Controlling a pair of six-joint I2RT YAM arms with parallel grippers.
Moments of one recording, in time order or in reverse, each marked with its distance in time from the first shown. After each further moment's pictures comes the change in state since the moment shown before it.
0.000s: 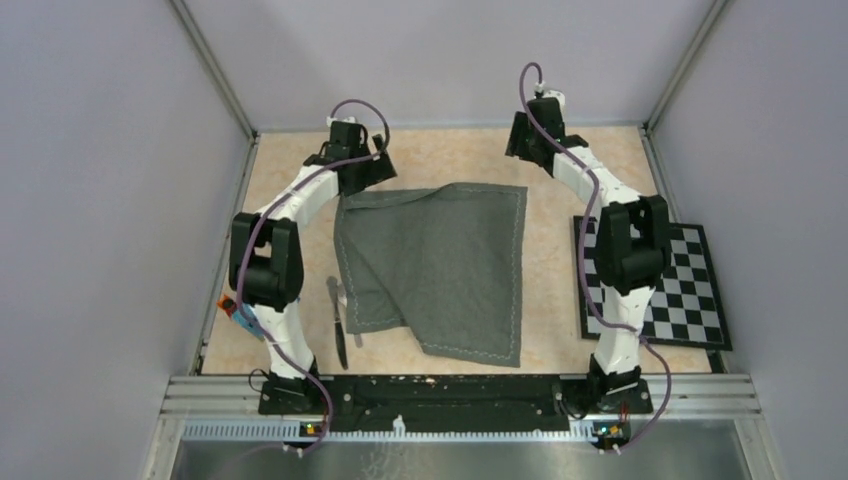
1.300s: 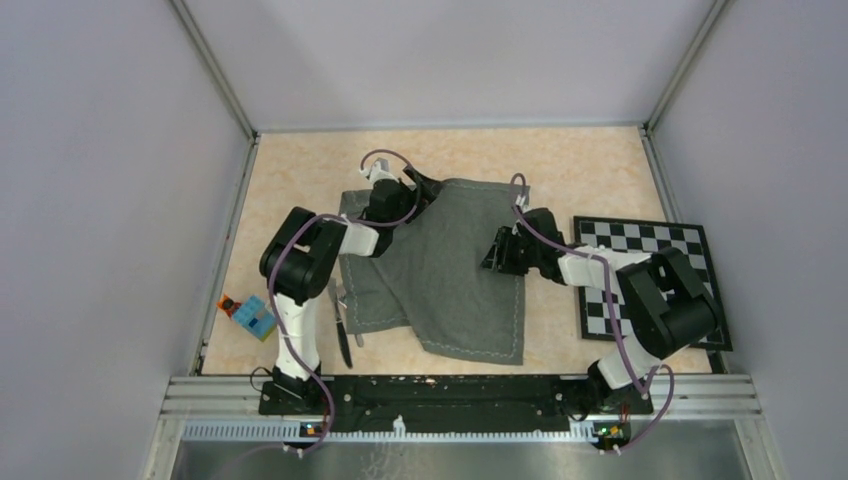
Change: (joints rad) left arm -0.201 0.128 -0.472 1.070 0.036 -0.472; right arm 0.158 -0.360 -0.917 0.328 -0.504 0.200
